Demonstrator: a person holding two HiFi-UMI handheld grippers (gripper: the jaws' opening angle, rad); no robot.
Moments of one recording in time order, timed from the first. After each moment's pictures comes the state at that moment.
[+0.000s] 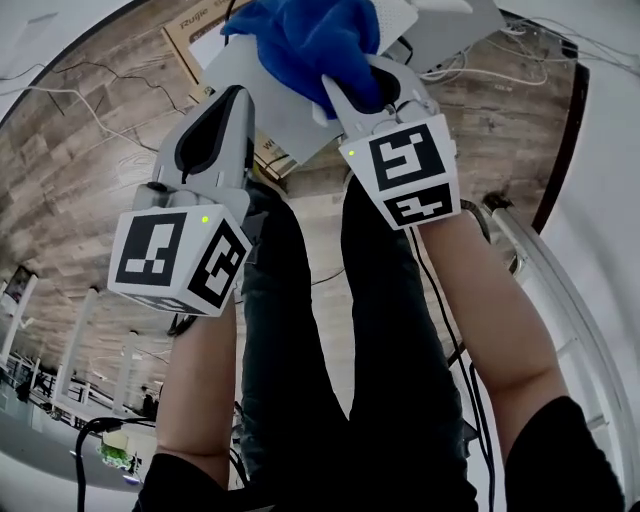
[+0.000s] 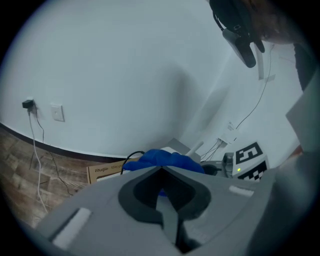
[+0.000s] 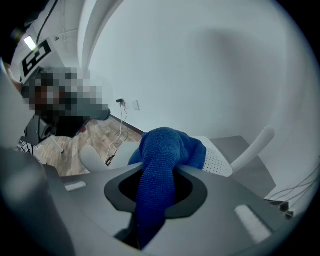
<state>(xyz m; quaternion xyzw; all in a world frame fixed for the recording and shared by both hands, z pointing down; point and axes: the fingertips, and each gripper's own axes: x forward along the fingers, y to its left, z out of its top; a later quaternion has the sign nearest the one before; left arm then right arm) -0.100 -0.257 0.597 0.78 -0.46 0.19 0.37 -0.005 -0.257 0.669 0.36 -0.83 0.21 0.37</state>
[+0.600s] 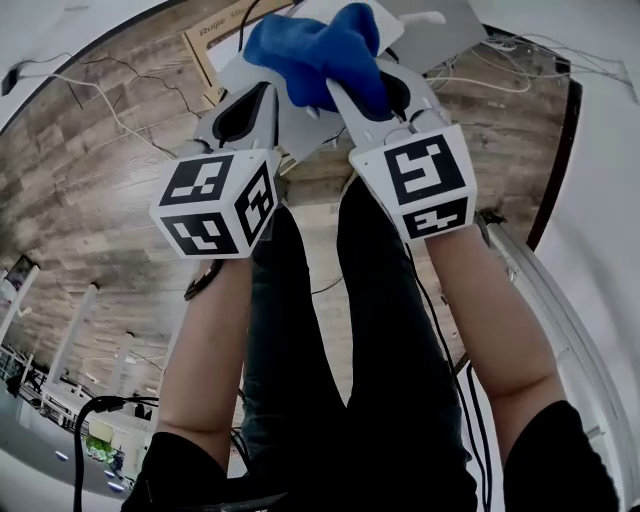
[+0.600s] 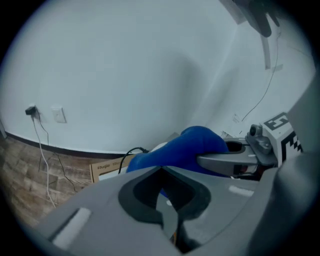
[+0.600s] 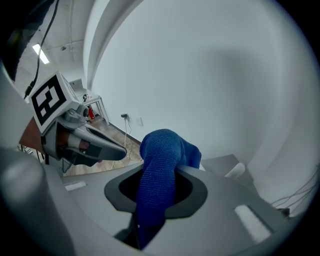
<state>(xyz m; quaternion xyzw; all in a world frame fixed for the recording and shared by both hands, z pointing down) -0.078 -0.249 0.598 0.76 -0.48 0.23 0.37 0.000 -0.260 0.587 0.36 -0.86 0.19 0.31</state>
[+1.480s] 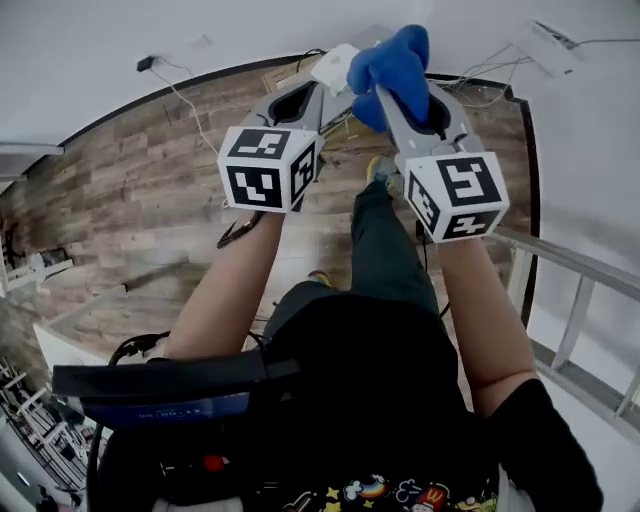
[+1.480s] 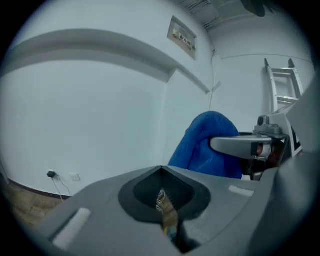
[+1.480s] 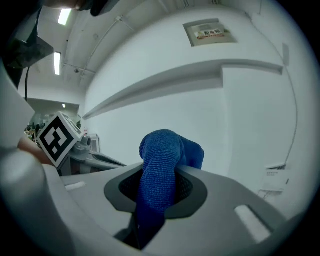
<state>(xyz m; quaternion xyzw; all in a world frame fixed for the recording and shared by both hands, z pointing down) -0.046 0.015 0.202 0.85 -0.47 0.14 0.16 0.045 0.033 0.156 0.48 -0.87 0.05 0.11</state>
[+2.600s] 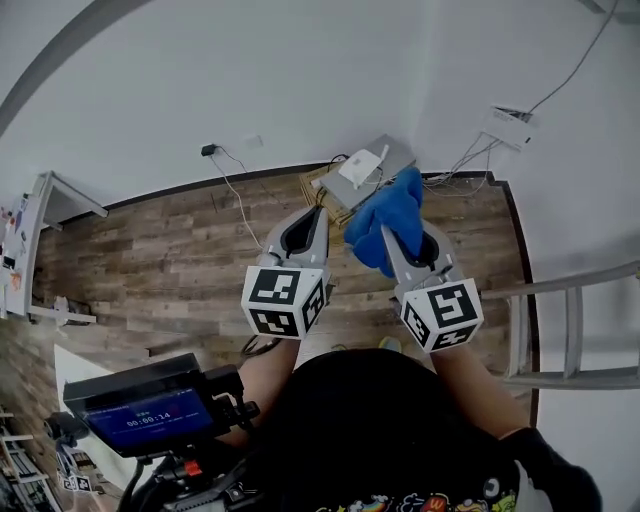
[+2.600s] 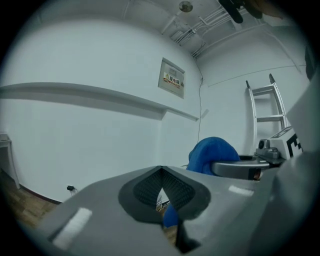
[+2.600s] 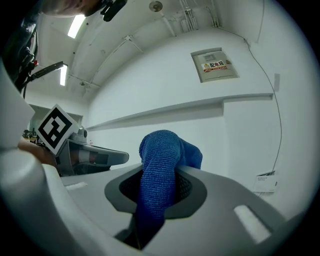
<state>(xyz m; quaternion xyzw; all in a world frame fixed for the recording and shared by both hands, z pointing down) -0.137 0.264 0.002 0.86 -0.51 0.05 0.09 -0.032 0.289 0.002 0.50 -0.87 0.02 0.05</state>
